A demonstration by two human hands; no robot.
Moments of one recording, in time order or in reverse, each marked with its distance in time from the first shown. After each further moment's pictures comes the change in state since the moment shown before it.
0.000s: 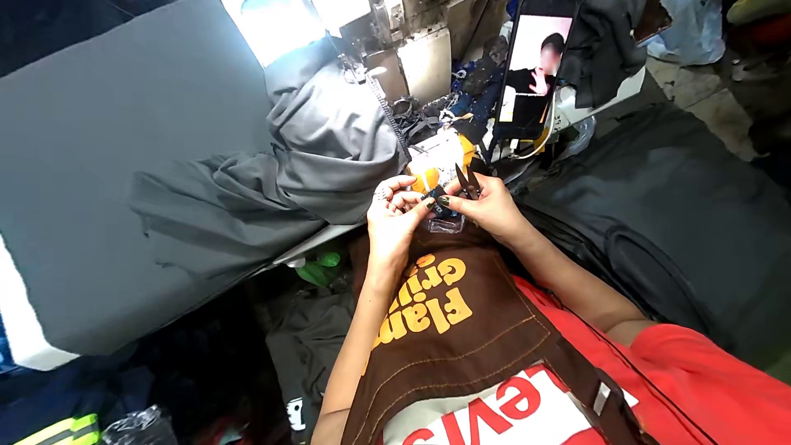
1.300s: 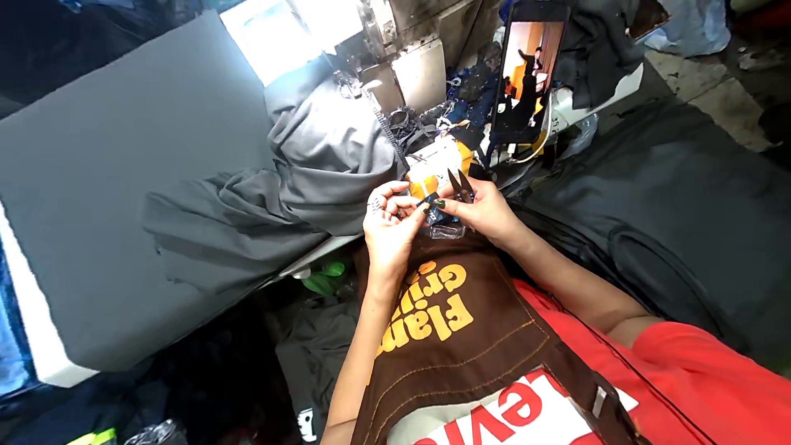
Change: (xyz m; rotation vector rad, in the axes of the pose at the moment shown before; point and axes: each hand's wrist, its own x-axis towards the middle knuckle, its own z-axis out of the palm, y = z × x) left_hand 0.006 0.001 0.000 0.050 0.038 0.098; right_hand 0.009 0.001 0.005 0.101 -0.021 0.029
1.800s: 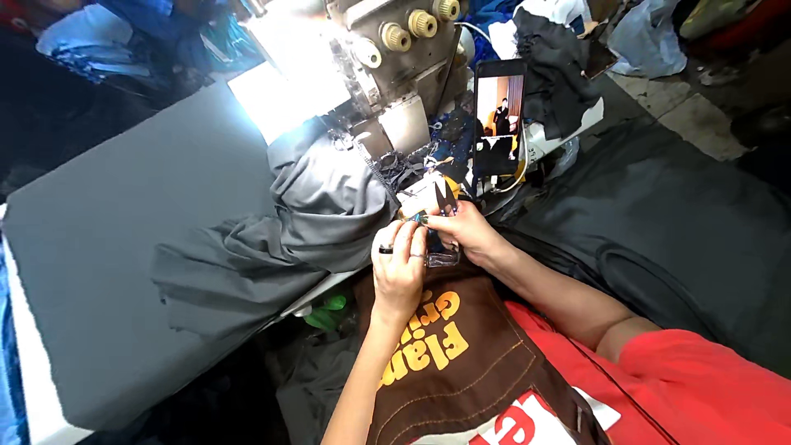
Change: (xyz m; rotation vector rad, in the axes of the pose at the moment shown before) left_hand 0.002 -0.009 0.005 1.195 0.024 0.883; right_hand 0.021 -0.013 0.011 0.397 0.059 0.292
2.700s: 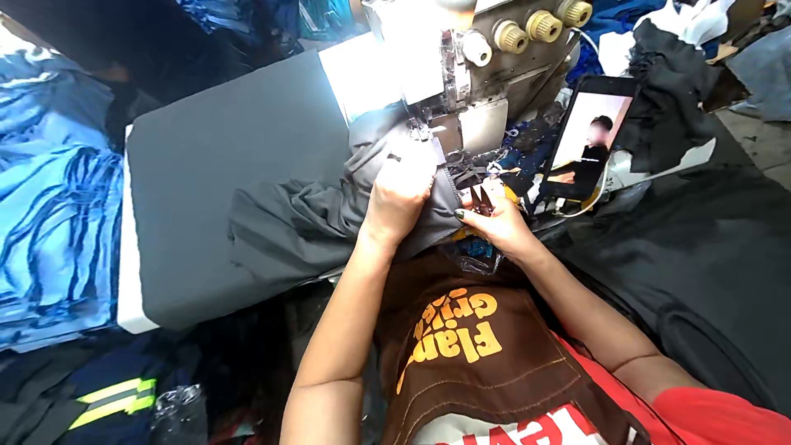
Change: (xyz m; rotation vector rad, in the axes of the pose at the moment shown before) left_hand 0.085 -0.095 -0.016 0.194 0.002 0.164; right_hand 0.040 -0.002 0.004 -0.386 -0.170 -0.291
